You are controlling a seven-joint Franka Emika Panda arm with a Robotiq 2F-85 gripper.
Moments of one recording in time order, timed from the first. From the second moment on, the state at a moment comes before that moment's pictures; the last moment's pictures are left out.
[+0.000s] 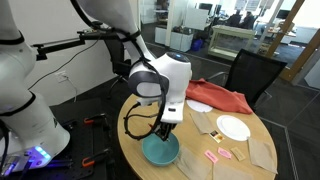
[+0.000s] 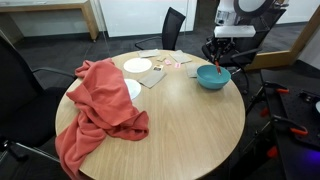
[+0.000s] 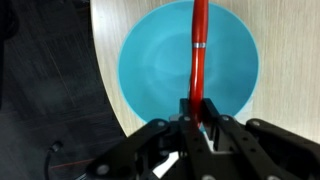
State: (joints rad) arm -0.08 0.20 -0.26 -2.52 0.00 2.71 0.90
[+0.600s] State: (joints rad) arm -0.07 0.37 -0.27 -2.40 0.02 2.71 0.99
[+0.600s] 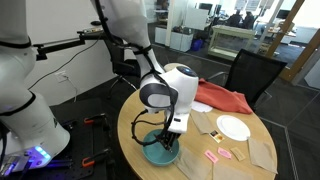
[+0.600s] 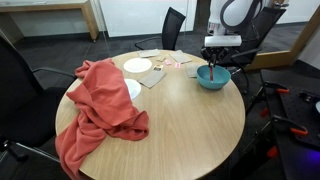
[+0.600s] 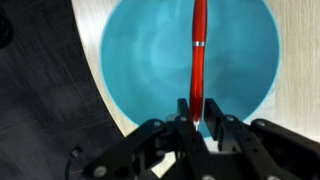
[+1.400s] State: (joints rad) arm -0.04 0.38 -0.27 -2.36 0.03 2.71 1.01
